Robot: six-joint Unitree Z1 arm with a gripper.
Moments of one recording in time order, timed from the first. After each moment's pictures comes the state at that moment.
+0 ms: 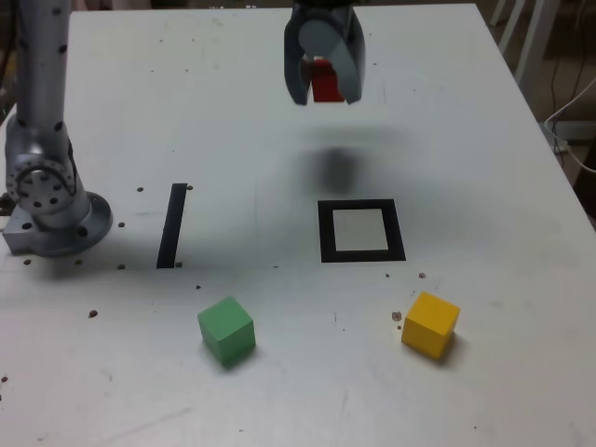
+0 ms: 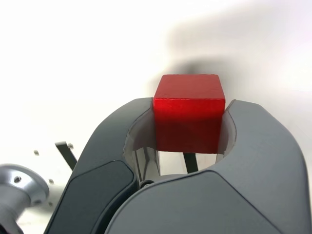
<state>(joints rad) 0.32 1.90 -1.57 1.26 0.08 0.48</state>
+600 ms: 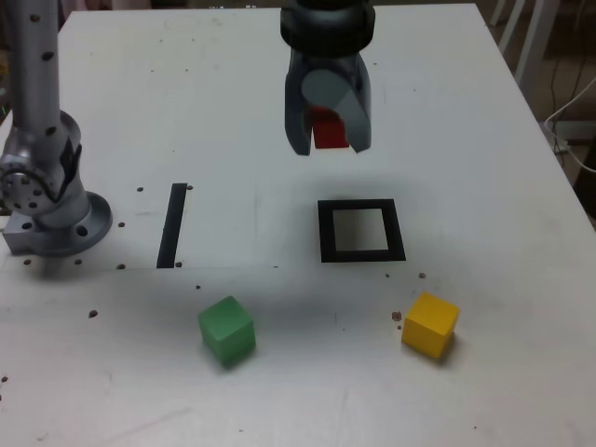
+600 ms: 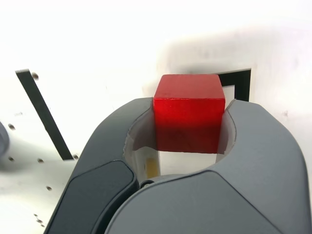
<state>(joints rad) 0.00 1.85 -1.50 1.26 0.10 0.07</state>
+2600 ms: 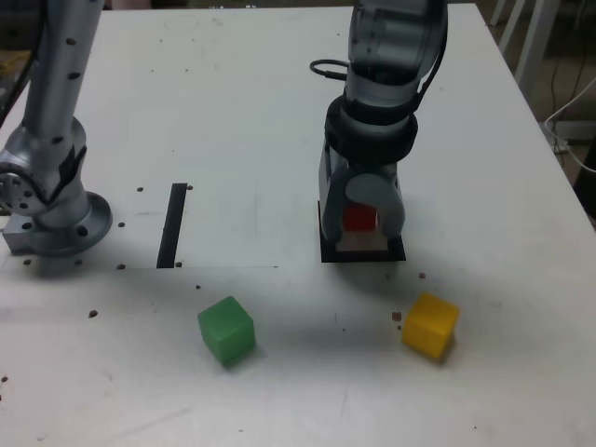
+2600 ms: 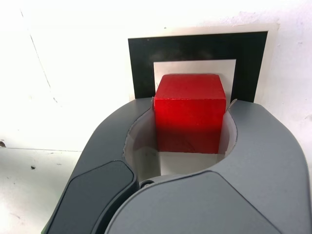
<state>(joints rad) -0.14 2.07 -1.48 1.12 0.07 -0.16</state>
